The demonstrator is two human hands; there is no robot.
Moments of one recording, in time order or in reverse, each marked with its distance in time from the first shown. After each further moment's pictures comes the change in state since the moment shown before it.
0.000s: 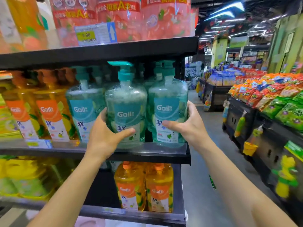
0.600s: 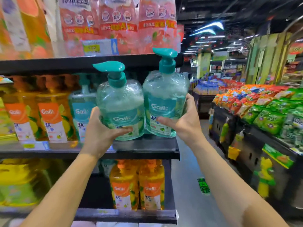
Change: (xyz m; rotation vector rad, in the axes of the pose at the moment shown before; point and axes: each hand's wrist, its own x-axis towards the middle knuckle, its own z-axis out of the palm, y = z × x) left_hand -0.006 0.011 -0.023 -0.189 -0.028 0.183; right_hand -0.034 -0.055 0.002 0.022 0.148 -0.191
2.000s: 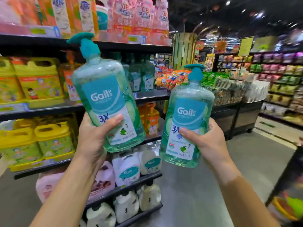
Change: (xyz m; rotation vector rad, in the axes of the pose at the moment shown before) left_hand -0.246 0.041 -0.372 -1.062 -0.313 -0.293; right_hand -0.421 -0.300 0.256 -0.296 0.488 0.272
